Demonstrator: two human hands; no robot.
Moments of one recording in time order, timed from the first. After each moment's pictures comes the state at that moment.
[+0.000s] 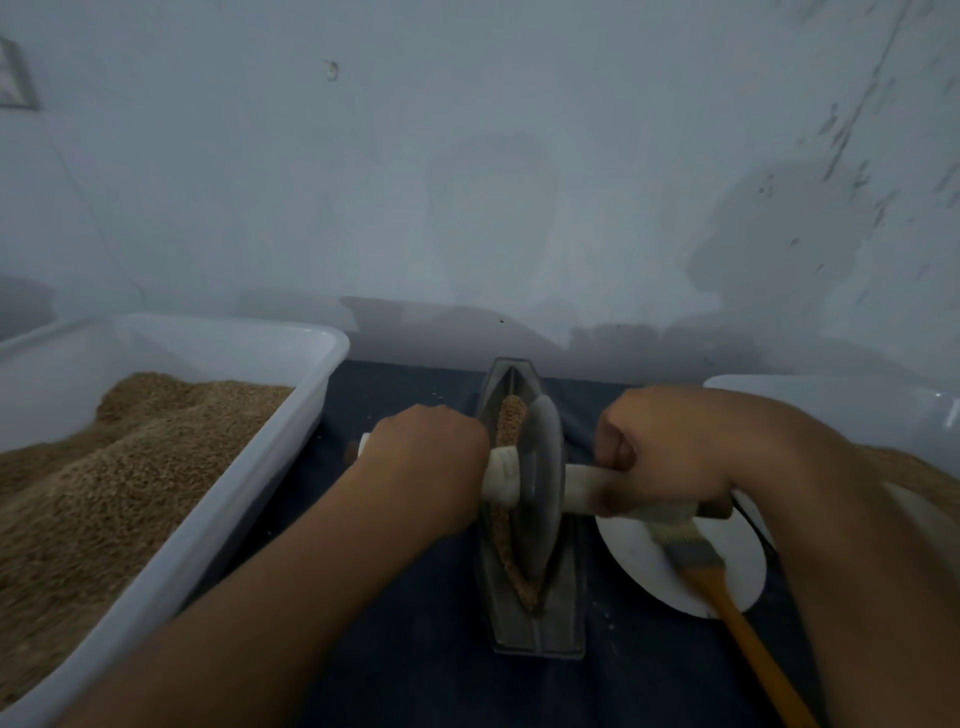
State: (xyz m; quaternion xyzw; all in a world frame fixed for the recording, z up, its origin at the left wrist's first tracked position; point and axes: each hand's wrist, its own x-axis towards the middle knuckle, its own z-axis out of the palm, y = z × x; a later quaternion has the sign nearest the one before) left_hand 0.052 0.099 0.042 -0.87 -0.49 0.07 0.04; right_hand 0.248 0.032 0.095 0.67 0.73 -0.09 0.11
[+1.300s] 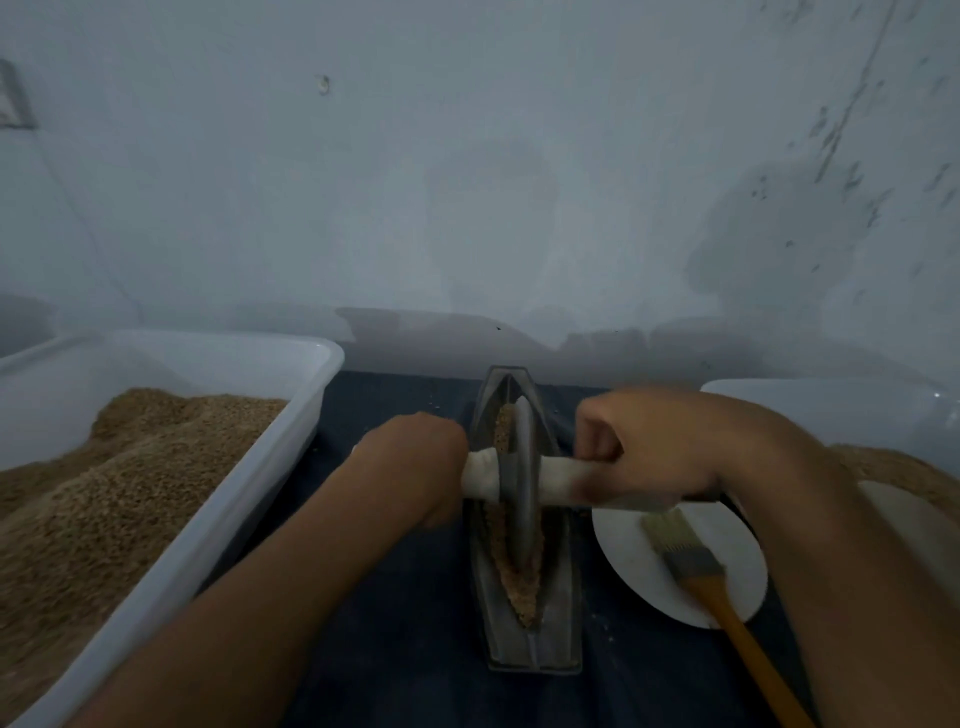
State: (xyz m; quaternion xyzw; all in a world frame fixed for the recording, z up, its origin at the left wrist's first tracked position) left_hand 0.054 0.126 0.036 -0.85 -0.52 0.11 0.00; right_hand 0.255 0.041 0.091 0.66 0.74 -0.09 0.03
